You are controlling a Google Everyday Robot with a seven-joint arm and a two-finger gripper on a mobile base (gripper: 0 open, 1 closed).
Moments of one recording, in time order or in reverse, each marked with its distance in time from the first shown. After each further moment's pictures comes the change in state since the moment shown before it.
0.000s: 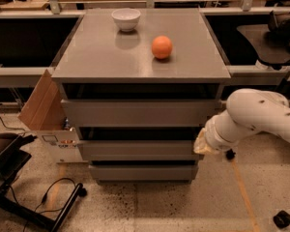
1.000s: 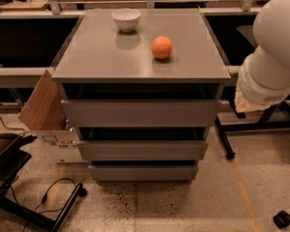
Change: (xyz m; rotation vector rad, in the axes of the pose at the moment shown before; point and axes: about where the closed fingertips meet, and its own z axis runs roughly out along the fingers) arm -0.016 -0.016 -0.236 0.166 0.403 -0.154
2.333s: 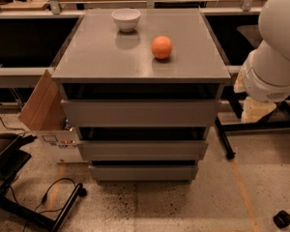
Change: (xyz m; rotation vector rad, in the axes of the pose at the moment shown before) arm 0.005 -0.005 -0.015 0.019 0.008 0.009
